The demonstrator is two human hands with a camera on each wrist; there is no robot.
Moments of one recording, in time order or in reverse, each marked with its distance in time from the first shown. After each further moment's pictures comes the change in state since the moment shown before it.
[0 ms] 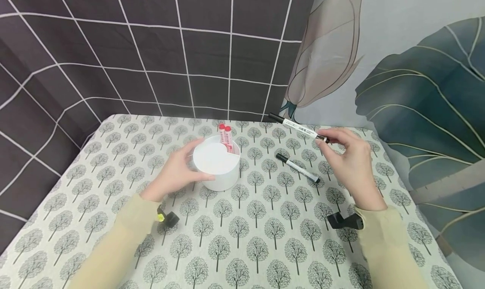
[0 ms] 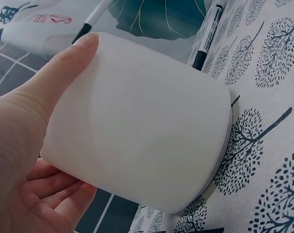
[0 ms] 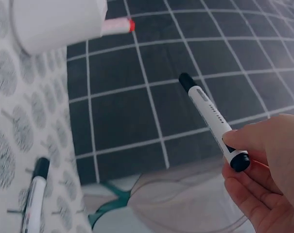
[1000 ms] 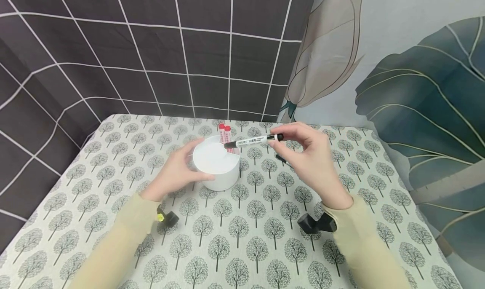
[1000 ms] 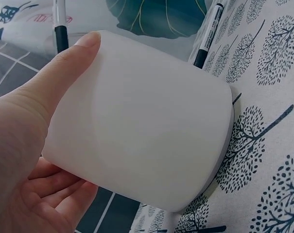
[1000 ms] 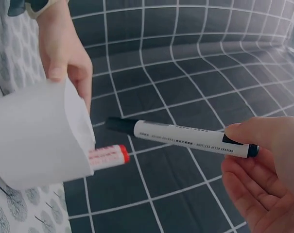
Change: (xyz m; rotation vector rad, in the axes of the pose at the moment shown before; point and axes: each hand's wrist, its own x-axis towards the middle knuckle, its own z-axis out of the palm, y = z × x) left_hand 0.002 -0.005 0.001 0.005 -0.005 0.018; right_hand 0.009 -0.079 0.041 0.484 -0.120 -0.070
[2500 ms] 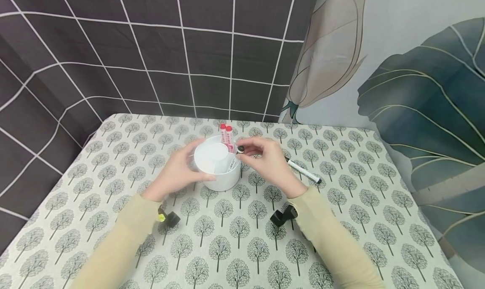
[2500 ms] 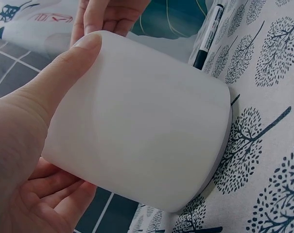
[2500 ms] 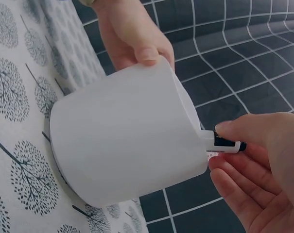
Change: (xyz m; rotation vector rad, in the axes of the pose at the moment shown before) left_hand -0.001 0.001 0.000 -0.001 0.004 0.015; right_hand 0.001 0.058 0.071 -0.042 -0.288 0.143
